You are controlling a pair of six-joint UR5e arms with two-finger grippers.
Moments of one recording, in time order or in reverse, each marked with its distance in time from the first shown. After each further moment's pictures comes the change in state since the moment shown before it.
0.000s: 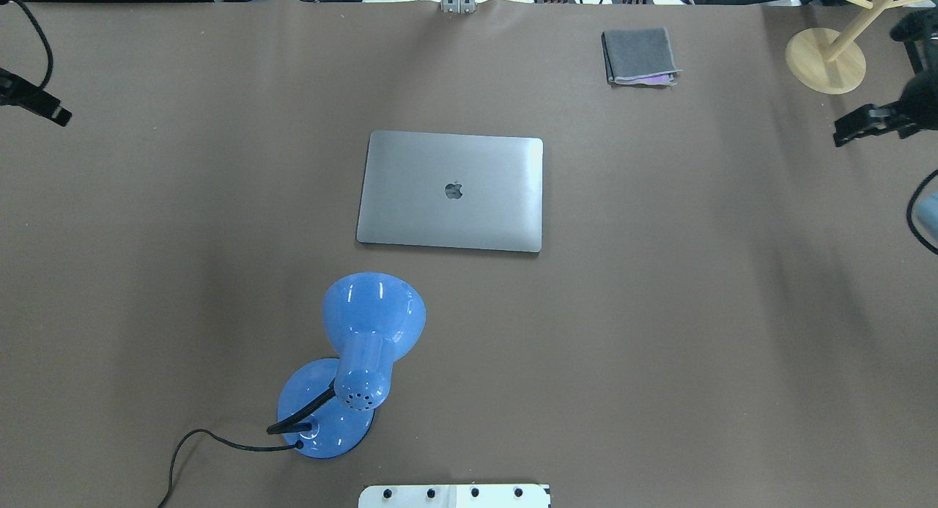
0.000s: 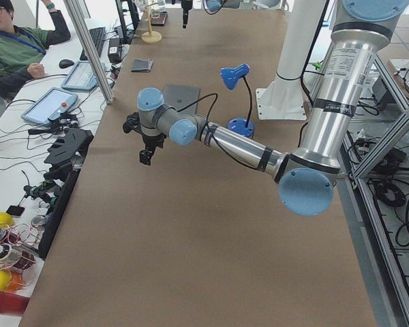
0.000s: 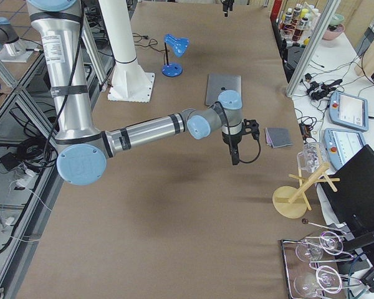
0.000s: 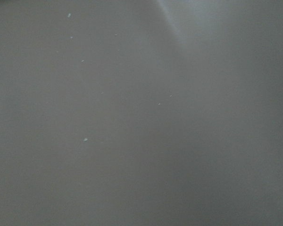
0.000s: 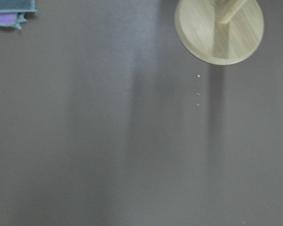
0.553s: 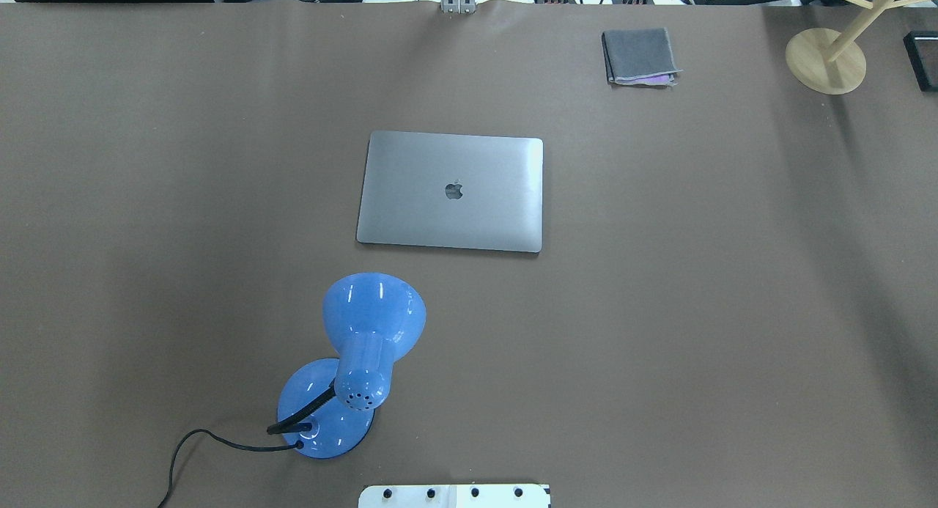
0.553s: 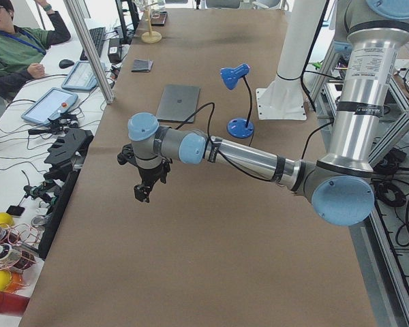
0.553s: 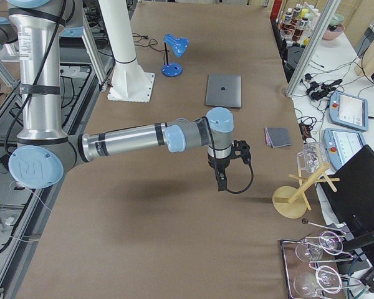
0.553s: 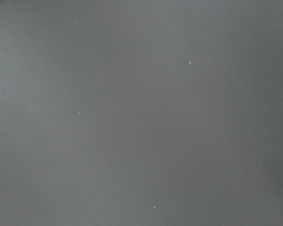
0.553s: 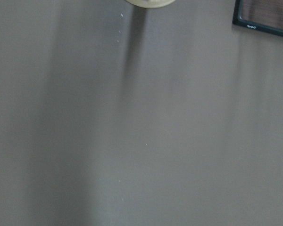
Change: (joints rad) left arm -0.207 0.107 0.019 0.173 0.006 0.399; right arm 0.245 -0.125 0.106 -0.291 0.082 -0.443
